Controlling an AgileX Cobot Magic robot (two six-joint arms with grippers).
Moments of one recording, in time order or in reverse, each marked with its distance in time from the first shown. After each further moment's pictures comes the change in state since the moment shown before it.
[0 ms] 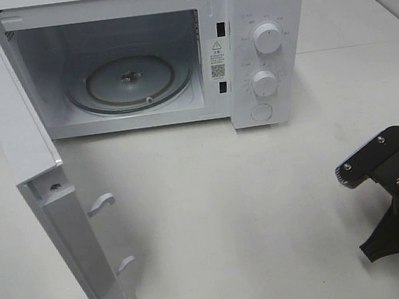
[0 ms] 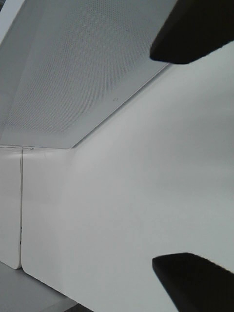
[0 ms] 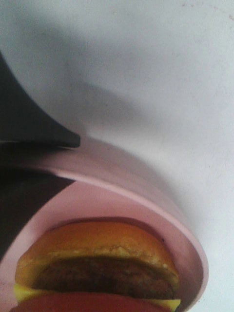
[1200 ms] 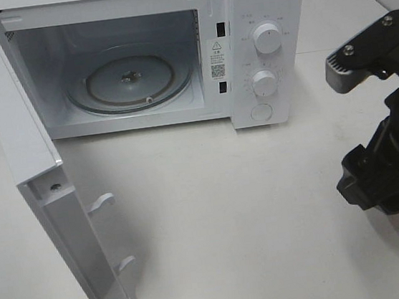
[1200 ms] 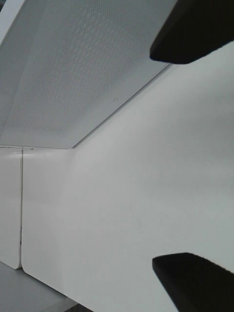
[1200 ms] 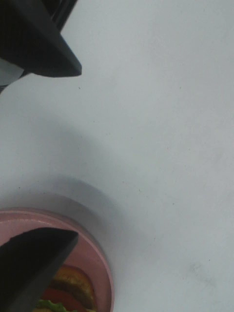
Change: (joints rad) left arm 0.000 0.000 0.000 0.000 0.000 0.000; right arm 0.000 -0.584 -0.314 1.099 0.131 -1.295
